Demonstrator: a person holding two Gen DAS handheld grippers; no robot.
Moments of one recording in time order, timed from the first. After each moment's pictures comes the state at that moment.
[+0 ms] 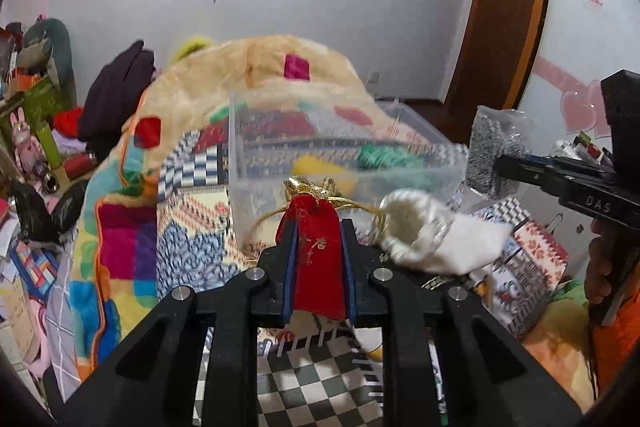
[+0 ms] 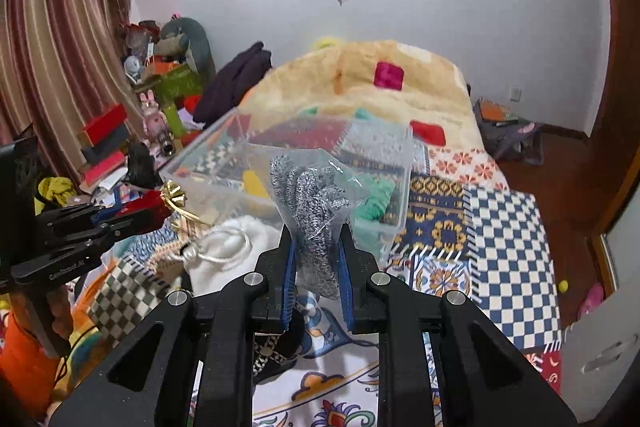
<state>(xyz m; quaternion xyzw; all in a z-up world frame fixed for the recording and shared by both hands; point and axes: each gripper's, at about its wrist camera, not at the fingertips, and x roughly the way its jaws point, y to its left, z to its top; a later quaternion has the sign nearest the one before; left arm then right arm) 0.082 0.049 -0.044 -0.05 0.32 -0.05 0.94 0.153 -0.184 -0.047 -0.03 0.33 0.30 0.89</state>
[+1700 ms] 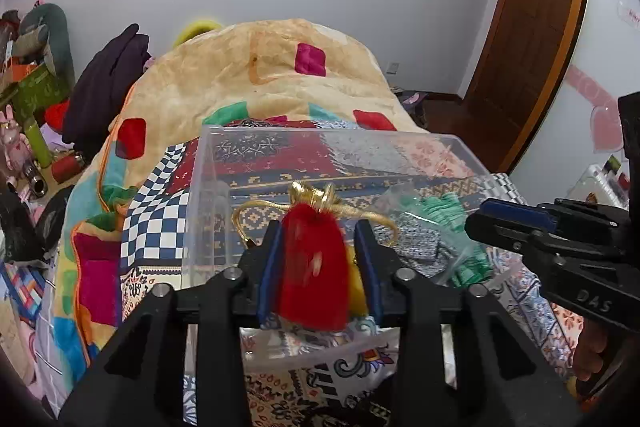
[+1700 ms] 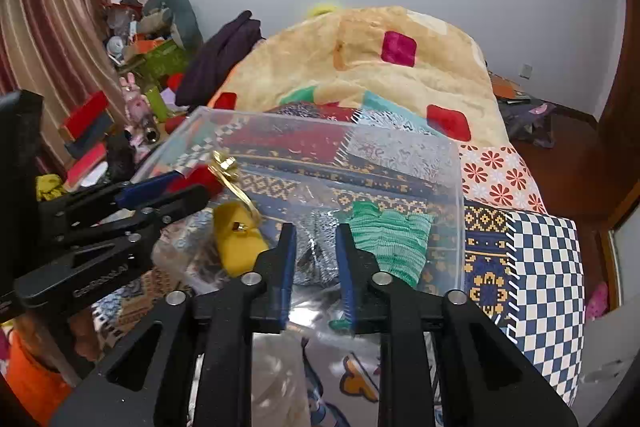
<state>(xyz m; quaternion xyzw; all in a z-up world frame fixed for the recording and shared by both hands) 0.209 0.055 -0.061 -0.07 0.36 -0.03 0.93 0.226 -0.128 -0.062 -0.04 0.40 0.30 0.87</state>
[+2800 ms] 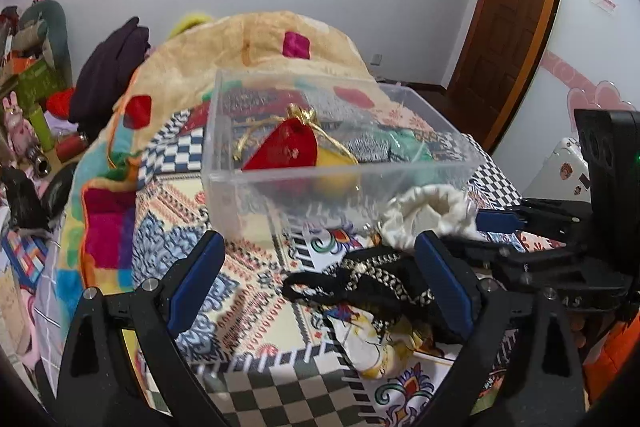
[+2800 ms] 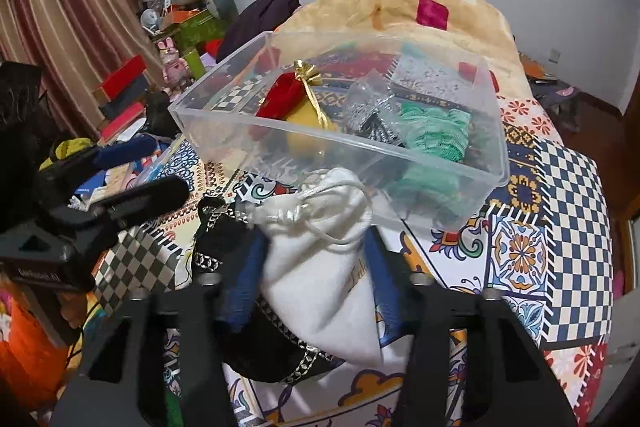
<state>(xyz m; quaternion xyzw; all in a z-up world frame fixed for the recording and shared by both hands) 0.114 0.042 -0.068 -0.07 0.37 -0.05 0.93 0.166 -0.143 -0.097 -0.05 0.43 0.35 0.83</state>
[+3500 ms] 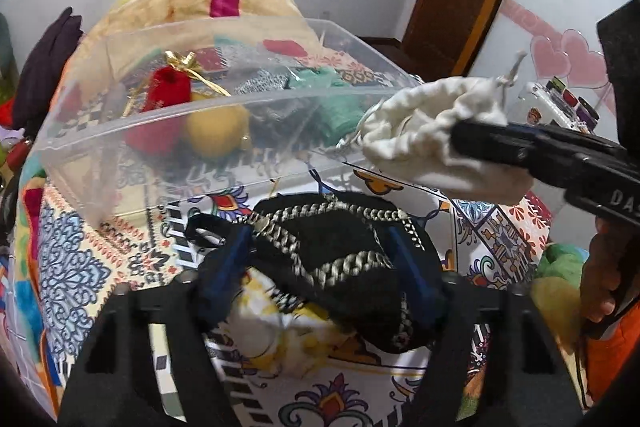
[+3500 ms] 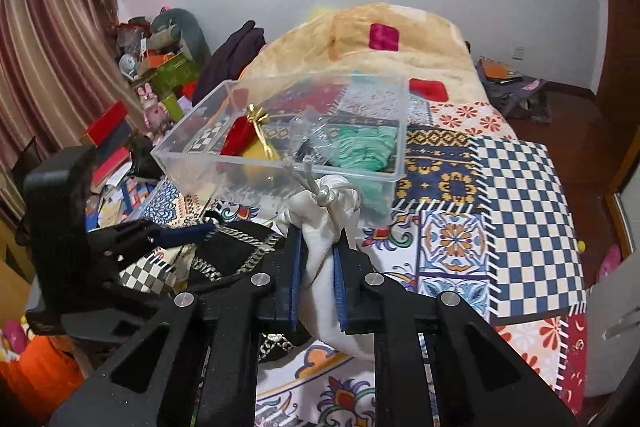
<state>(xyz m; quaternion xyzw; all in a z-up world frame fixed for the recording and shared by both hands) 0.131 -0.028 -0.103 -0.04 0.43 -0.14 0.89 0.153 -0.197 -0.073 0.01 0.39 0.30 0.87</state>
